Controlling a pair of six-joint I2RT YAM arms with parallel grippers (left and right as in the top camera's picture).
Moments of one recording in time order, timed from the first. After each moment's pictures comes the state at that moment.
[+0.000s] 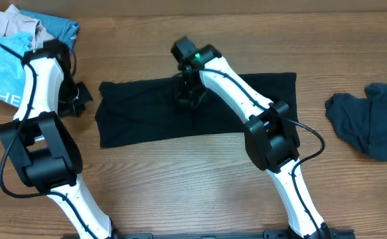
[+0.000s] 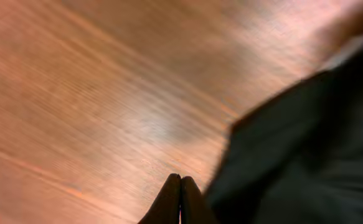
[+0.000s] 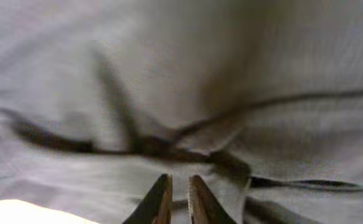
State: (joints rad) left arm 0.24 2.12 1.75 -1.26 -0.13 -0.32; right arm 0.58 2.47 2.25 -1.17 -0.25 0.53
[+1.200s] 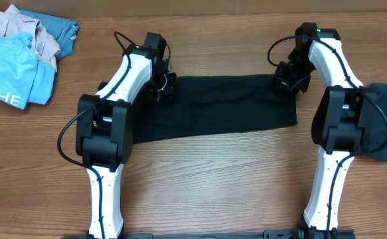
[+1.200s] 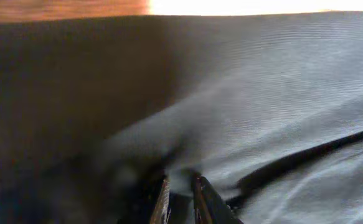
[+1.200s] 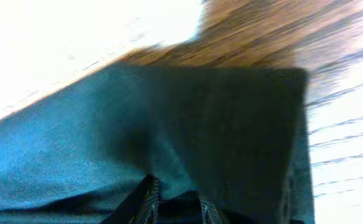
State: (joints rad) left arm -0.21 2.32 1.83 -1.00 0.26 -0.31; right arm -0.06 2.44 2.06 -1.26 -0.19 0.35
